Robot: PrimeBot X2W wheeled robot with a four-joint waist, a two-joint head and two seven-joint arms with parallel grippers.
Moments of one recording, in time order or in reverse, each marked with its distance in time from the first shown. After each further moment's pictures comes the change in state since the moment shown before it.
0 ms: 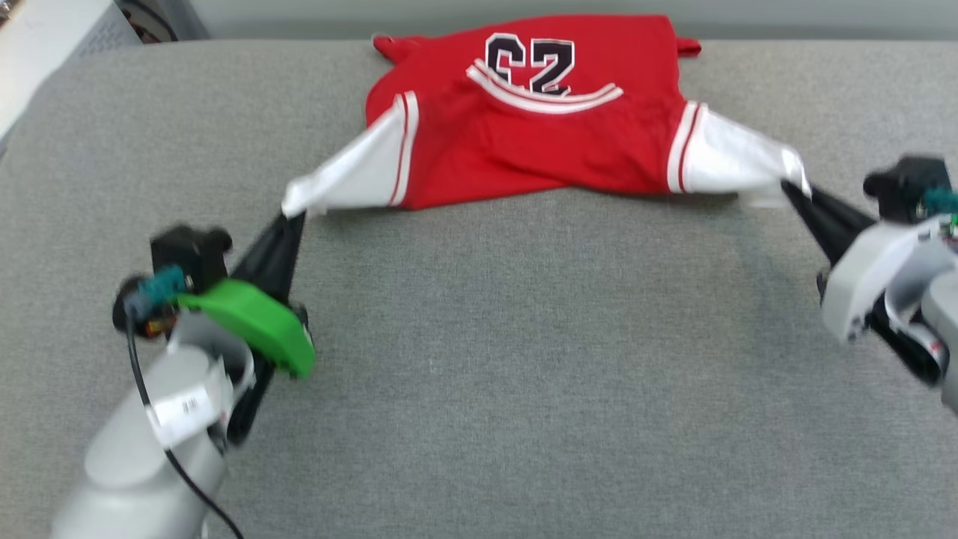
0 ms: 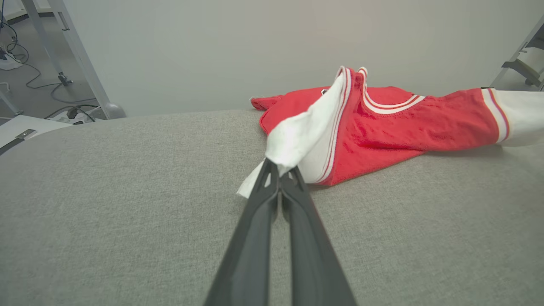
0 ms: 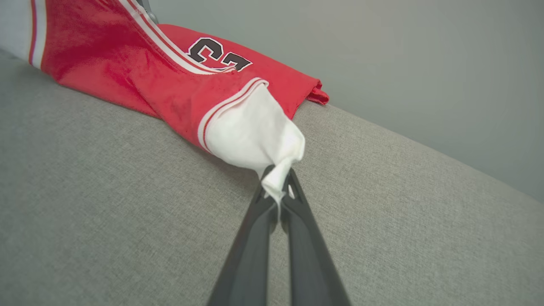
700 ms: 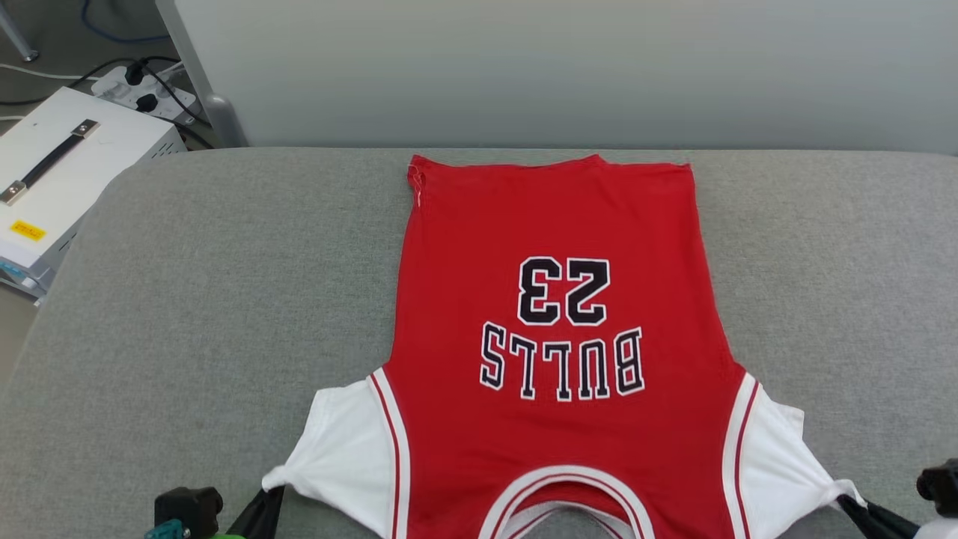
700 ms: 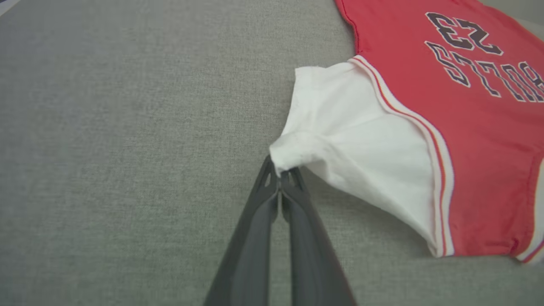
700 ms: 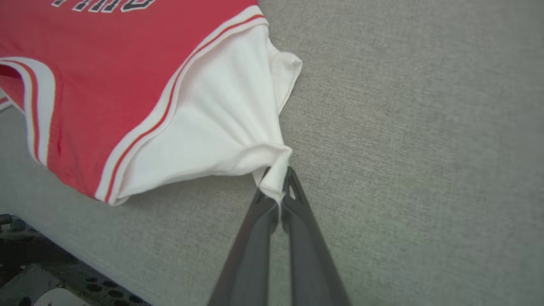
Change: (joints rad) left arm 0.546 0.050 0.008 -0.083 -0.093 0.112 0.002; right arm 0.754 -0.166 -0.248 -0.263 0.046 0.000 0.075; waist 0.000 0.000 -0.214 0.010
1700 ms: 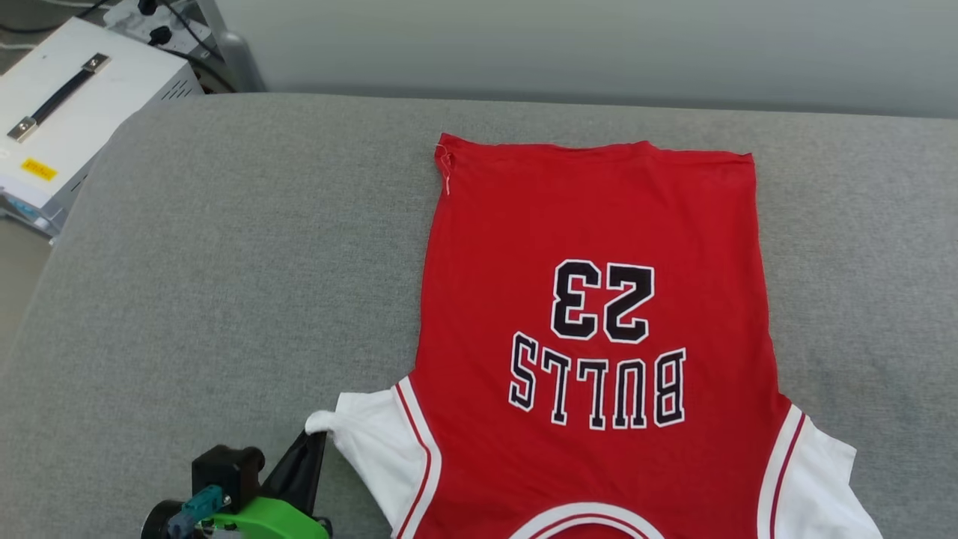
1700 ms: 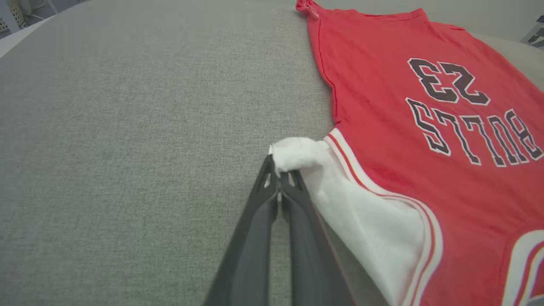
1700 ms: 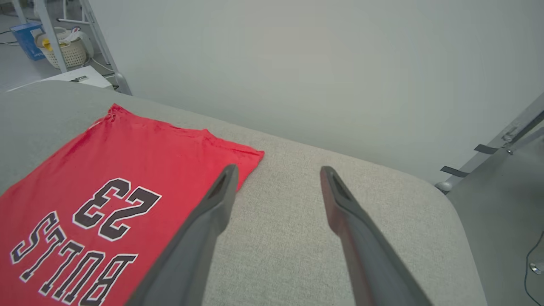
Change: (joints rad) left arm 0.005 0.010 -0.034 -0.271 0.077 0.126 0.027; right arm -0.091 0.002 -0.708 -0.453 -0.157 0.000 0.427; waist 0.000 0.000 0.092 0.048
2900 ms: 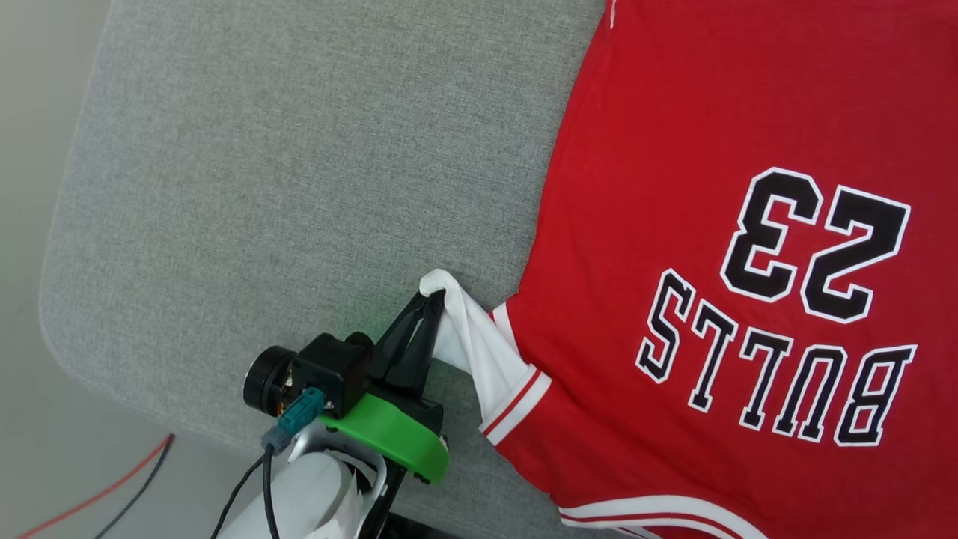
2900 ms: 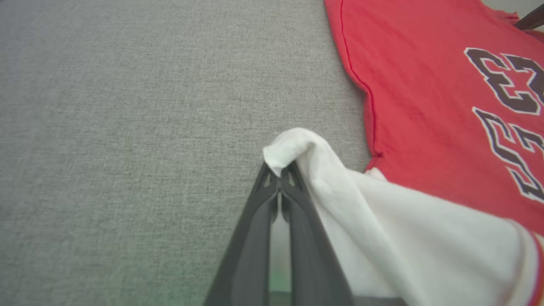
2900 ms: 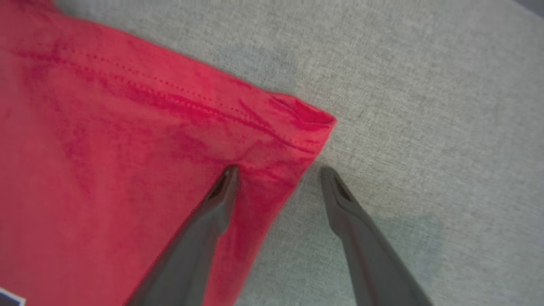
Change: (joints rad) left arm -0.284 -0.172 -0.071 -0.072 0.181 -0.045 -0.029; right arm -0.805 0.005 0.247 0.536 -0.062 -0.001 0.843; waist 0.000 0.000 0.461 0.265
